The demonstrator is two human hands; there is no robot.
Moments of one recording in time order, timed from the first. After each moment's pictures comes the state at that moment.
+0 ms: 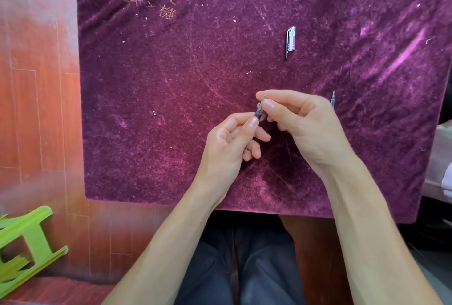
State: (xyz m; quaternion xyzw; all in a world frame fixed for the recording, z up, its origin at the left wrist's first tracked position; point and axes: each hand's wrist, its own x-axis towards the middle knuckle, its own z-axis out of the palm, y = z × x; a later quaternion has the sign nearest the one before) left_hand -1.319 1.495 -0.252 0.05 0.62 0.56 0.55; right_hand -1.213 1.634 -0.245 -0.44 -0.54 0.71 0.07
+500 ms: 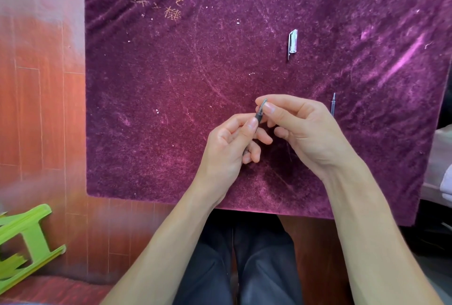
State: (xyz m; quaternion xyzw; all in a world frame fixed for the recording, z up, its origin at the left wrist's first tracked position) left_hand -1.319 1.493 -0.245 0.06 0.60 0.58 0.55; right_hand -1.212 1.633 -0.242 -0.44 -0.48 0.76 0.02
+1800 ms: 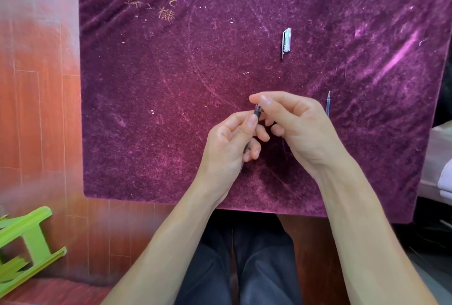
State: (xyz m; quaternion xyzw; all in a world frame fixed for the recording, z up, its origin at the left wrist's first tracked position) left_hand -1.313 1.502 -0.242 0.04 0.59 0.58 0.55; right_hand -1.215 1.629 -0.240 -0.44 -0.52 0.73 0.05
